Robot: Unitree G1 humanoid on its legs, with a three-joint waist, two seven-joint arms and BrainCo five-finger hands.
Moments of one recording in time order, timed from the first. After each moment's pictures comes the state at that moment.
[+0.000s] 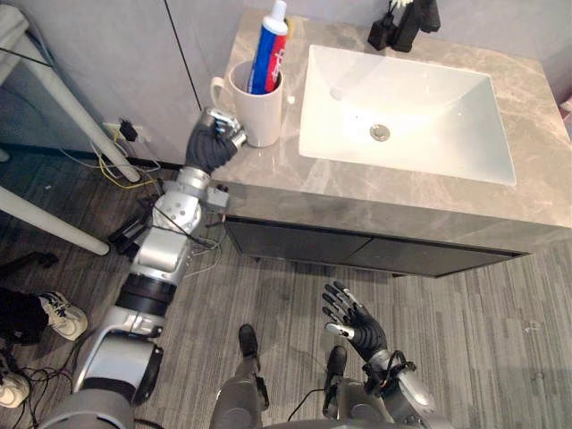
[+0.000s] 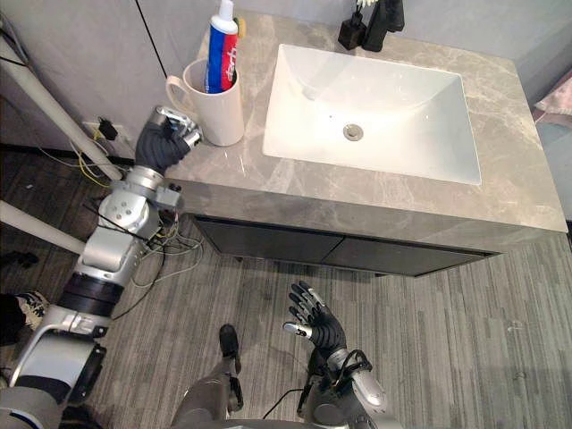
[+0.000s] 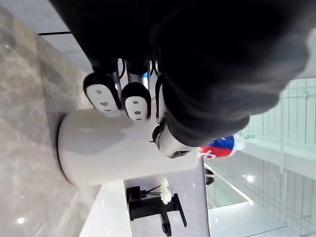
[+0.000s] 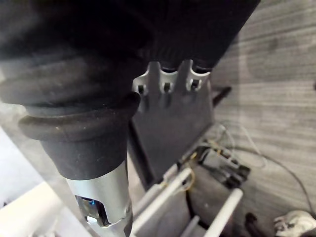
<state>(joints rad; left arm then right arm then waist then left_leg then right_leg) -0.70 0.57 -0.18 0.26 -0.30 -0.16 0.07 0.33 -0.15 0.30 0.02 0.56 -0.09 0.26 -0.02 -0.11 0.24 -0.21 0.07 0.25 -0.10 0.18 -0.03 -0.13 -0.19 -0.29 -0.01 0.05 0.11</state>
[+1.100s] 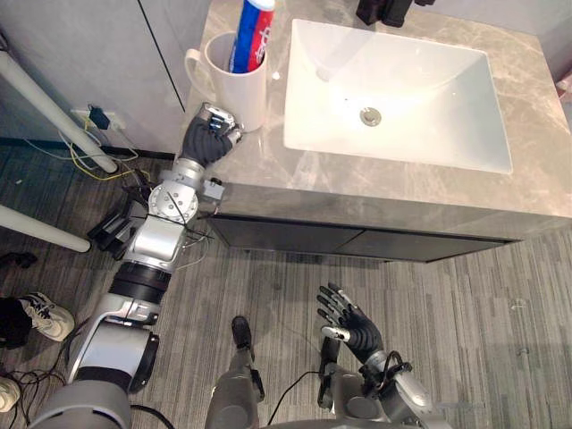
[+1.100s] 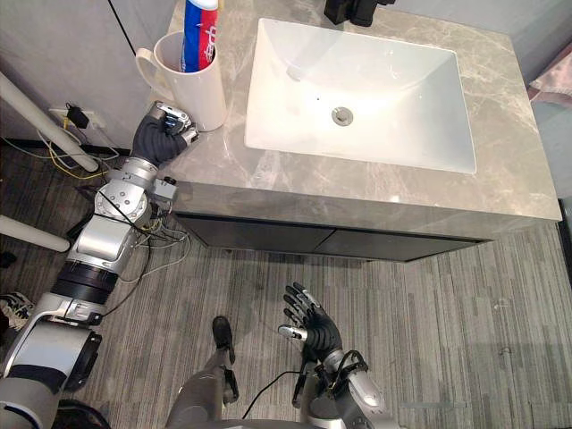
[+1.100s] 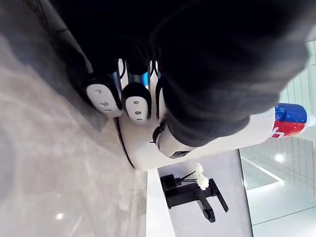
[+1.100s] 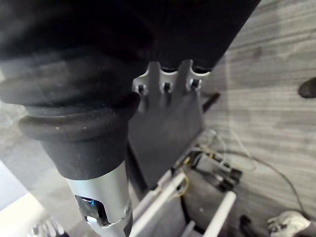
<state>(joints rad) -0.69 0.53 -0.19 0.30 -0.18 -0.14 0.05 0.33 -0.17 0.33 0.02 0.56 -0.09 0.26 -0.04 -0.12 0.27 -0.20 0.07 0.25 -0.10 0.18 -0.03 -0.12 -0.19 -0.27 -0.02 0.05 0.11</state>
